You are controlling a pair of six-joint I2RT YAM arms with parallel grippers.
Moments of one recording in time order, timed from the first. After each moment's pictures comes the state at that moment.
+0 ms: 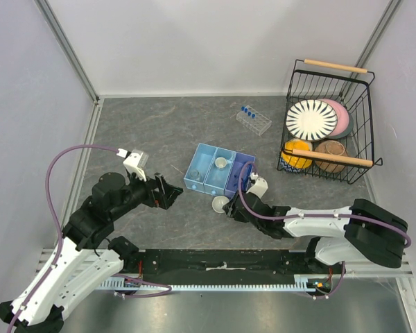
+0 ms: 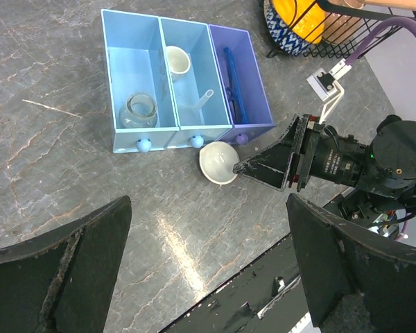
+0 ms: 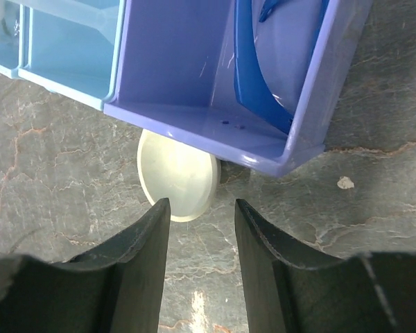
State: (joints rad) left arm -0.60 0.53 0.78 -0.60 0.09 -0.42; right arm 1.07 1.32 0.44 0.15 0.41 1.15
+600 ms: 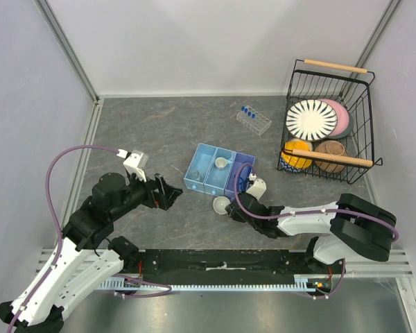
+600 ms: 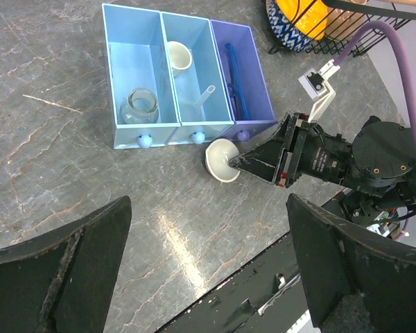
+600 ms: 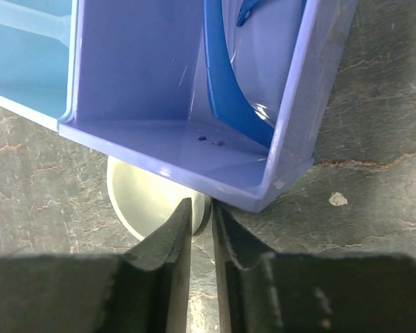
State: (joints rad) left arm -0.60 0.53 0.78 -0.62 0.09 -0.42; right arm 1.08 1.42 0.45 0.22 0.45 1.17
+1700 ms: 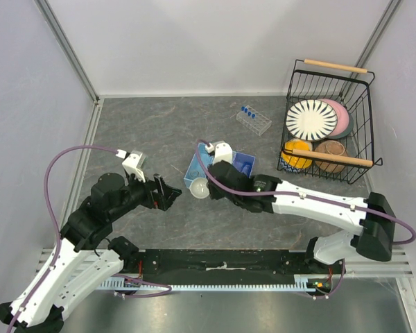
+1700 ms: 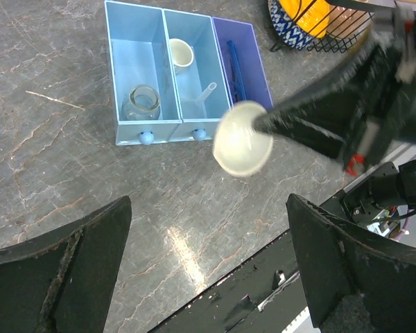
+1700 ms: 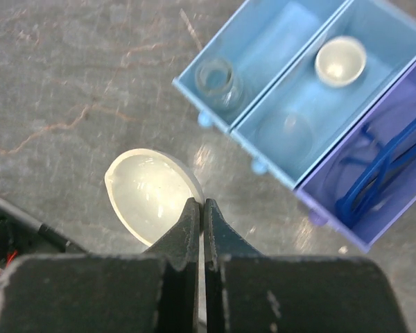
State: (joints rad) left arm -0.60 0.53 0.79 -0.64 0.09 -0.42; right arm 1.16 1.39 1.12 -0.44 0.45 0.65
